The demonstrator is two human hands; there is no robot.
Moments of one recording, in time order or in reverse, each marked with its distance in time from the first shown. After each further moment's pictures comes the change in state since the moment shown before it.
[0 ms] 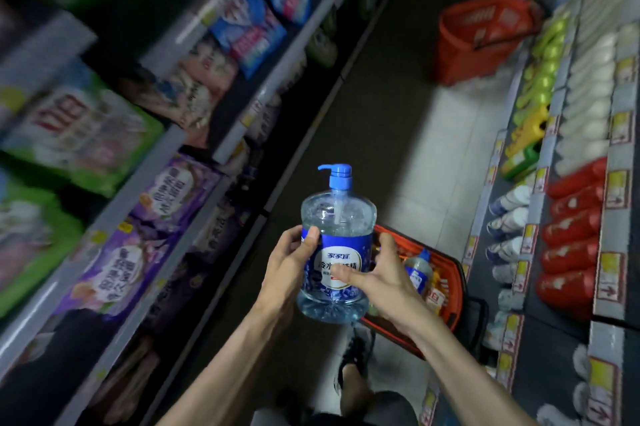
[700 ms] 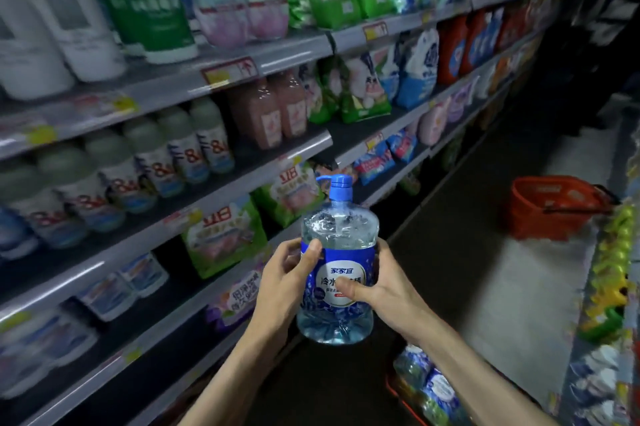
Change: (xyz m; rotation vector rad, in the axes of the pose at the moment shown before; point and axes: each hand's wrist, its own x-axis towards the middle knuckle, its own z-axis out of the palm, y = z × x) left_hand -0.232 0.094 -0.206 -0.078 0.216 0.555; right_hand -0.179 -0.157 0.179 -0.116 -0.368 -0.531
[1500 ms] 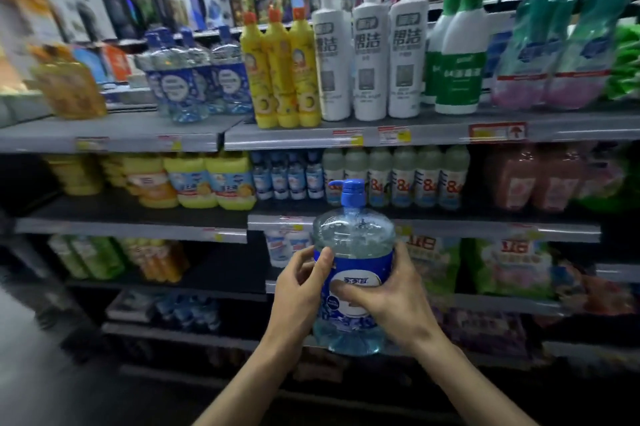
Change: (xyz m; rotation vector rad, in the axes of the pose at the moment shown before) left_hand -0.160 0.071 -0.072 0.026 0.874 0.251; right_hand -0.003 -0.093 0.149 0.117 -0.641 -0.415
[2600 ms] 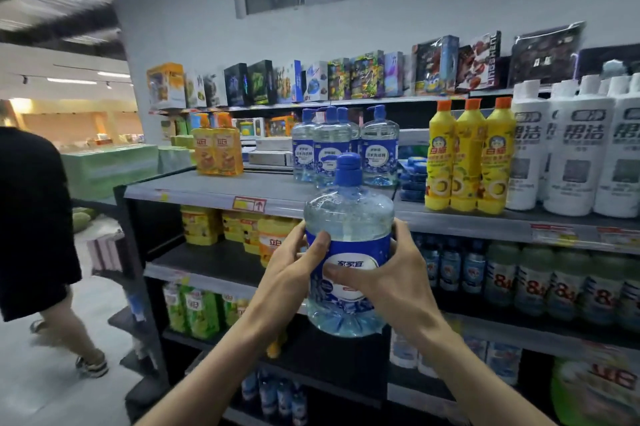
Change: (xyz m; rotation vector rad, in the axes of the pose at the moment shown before) left_hand 0.084 0.163 -0.323 0.063 -0.070 0.354; right_hand 0.120 -0.136 0.333 0.057 -0.078 -0.300
